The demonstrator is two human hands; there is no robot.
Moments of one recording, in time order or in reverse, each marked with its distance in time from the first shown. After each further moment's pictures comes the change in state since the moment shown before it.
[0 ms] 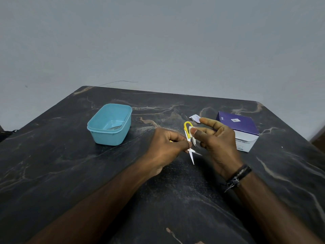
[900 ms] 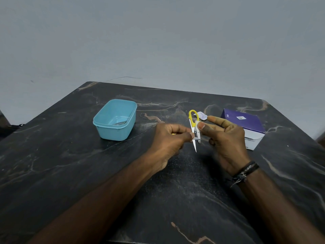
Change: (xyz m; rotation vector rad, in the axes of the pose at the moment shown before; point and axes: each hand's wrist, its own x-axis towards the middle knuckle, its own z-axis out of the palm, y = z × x) left_hand 0.004 0.001 -0.001 -0.171 0.049 -0.087; right_hand 0.001 -0.001 -0.002 0.111 0.041 0.051
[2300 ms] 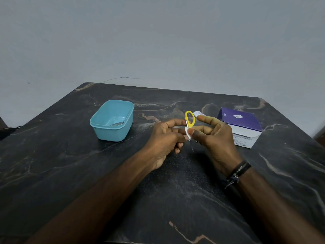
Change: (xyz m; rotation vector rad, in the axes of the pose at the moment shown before) left_hand 0.003 0.003 -0.005 -0.147 -0.131 -0.050; right_hand -0.002 0.007 0.002 -0.185 -0.145 -0.046
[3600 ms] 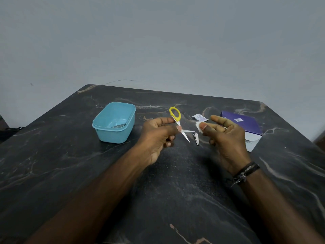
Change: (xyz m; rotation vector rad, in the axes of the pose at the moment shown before) left_hand 0.006 0.011 -0.014 -0.133 0.169 0.005; right_hand 0.004 -0.012 -0.010 0.097 0.160 -0.005
